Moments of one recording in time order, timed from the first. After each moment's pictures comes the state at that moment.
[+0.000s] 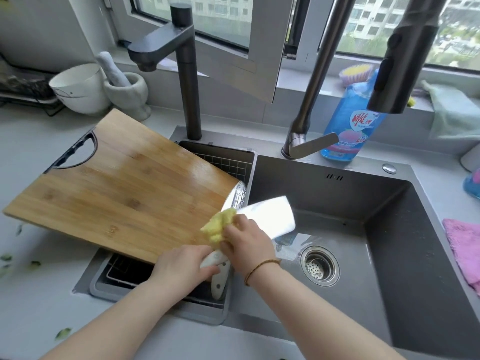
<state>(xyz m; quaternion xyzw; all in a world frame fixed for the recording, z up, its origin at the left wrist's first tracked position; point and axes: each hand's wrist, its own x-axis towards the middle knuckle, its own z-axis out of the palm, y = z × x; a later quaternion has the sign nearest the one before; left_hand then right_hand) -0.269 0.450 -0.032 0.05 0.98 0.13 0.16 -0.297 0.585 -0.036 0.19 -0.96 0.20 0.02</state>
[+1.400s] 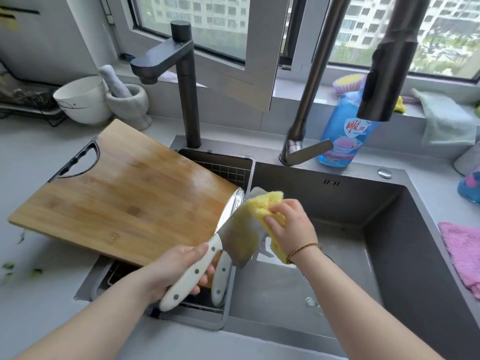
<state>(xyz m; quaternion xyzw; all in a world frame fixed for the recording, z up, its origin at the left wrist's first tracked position) -0.271 0.437 -0.010 -0.18 0.67 0.64 0.33 -0.321 0.648 -0.015 0.01 -0.95 0.32 0.04</state>
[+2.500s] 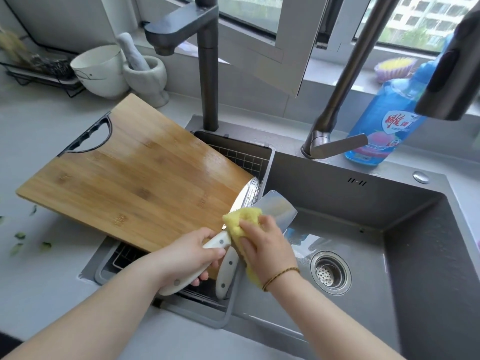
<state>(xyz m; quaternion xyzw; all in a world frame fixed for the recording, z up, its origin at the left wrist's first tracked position) -0.283 0.445 -0.012 -0.14 0.78 0.53 0.32 -0.303 0.602 -0.045 0.18 -0.96 0.22 0.01</state>
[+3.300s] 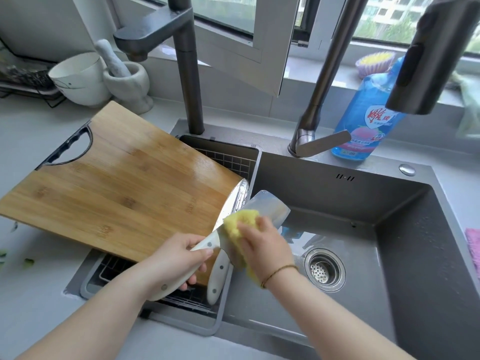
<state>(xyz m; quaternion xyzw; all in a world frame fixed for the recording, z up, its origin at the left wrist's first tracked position) -0.285 0.446 -0.016 -0.15 0.79 0.53 0.28 -0.312 0.616 -0.043 0.13 -0.96 0.24 -0.02</state>
